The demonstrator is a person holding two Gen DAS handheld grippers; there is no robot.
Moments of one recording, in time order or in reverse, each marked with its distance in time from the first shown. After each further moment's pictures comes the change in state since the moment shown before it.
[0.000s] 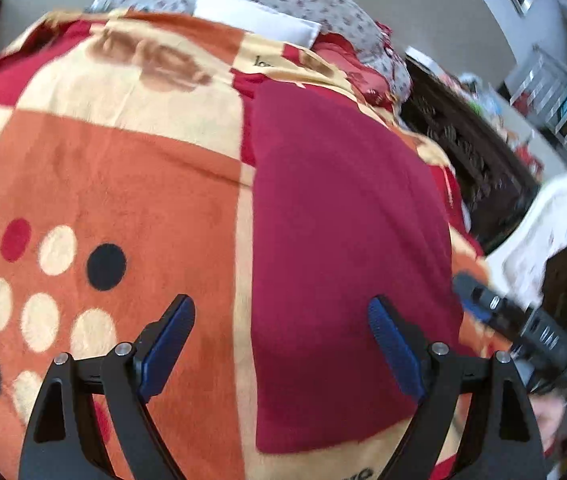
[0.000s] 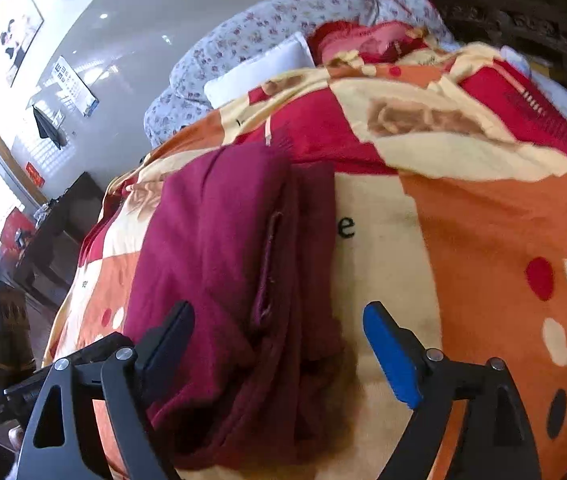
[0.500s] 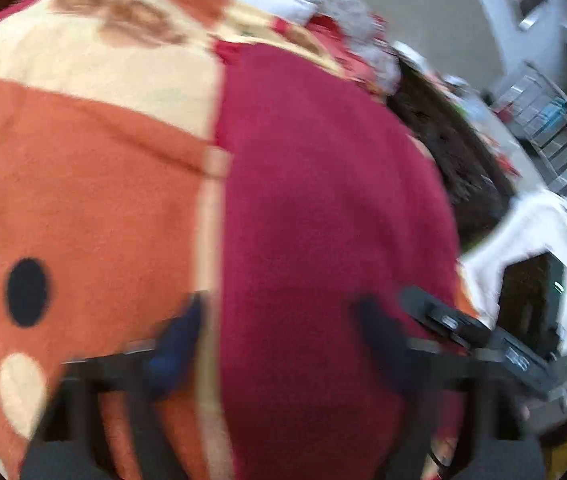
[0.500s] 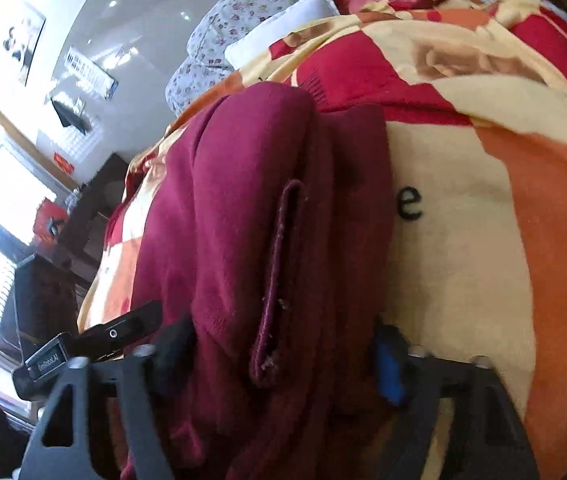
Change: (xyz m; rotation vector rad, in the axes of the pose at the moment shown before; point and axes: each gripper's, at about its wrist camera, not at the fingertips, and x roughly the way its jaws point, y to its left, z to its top) left arm 0.047 0.001 0.014 -0.018 0.085 -0.177; right arm 0.053 0.001 0.006 0.024 0.104 0.158
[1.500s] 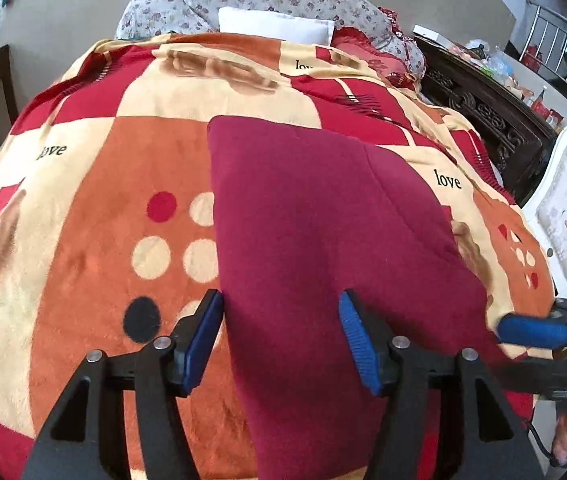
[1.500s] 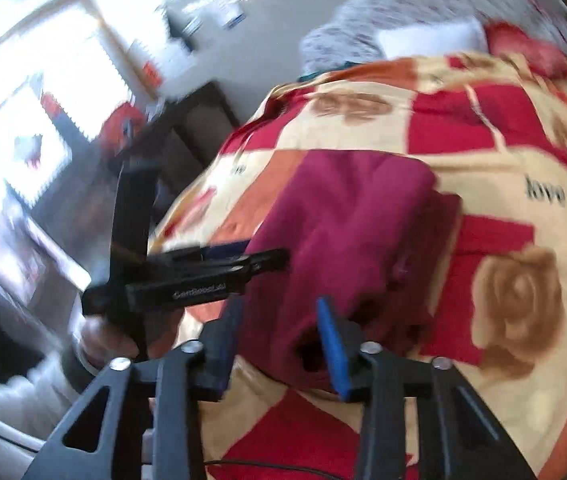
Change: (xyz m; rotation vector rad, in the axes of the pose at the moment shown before) left arm -0.136 0.022 -0.074 0.181 -0.072 0.380; right arm -0.034 0.192 -0.117 -0.469 0.130 0.035
